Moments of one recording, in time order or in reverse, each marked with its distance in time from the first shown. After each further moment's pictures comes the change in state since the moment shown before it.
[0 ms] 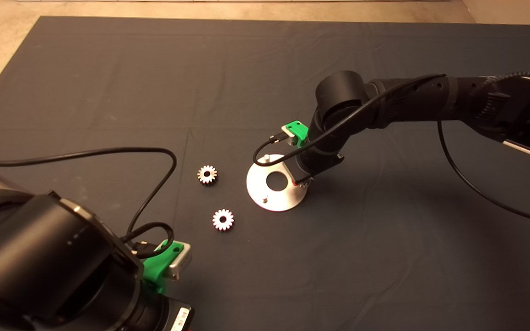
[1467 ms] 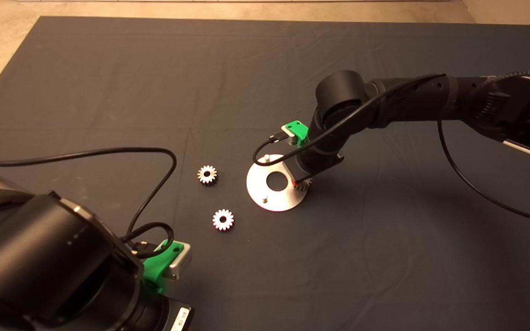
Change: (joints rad) left arm 0.000 0.000 0.000 0.000 0.000 0.000; right arm 0.000 0.000 -0.001 0.000 -0.001 -0.001
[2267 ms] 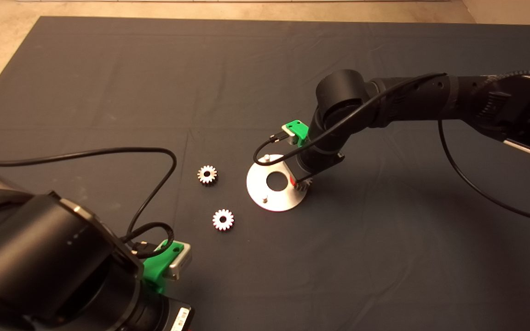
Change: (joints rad) left arm 0.000 0.000 0.000 0.000 0.000 0.000; right arm 0.003 -0.001 -0.002 0.000 0.000 -0.003
